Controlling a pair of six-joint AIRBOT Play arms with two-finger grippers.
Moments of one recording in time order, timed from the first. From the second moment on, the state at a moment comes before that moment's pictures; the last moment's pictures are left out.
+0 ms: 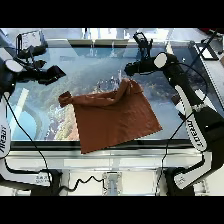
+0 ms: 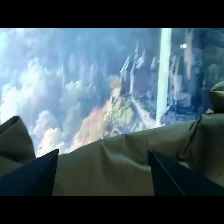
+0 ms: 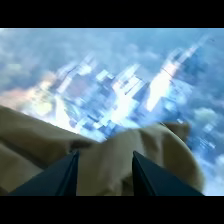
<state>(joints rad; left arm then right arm) 0.15 -1.53 1.53 0.95 -1.03 -1.38 0.25 -1.70 1.80 -1.29 0.96 1.24</state>
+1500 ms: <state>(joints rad) 0.13 -1.65 1.63 1.09 -1.34 -1.29 0.00 -1.20 0.64 -0.97 1.19 1.33</state>
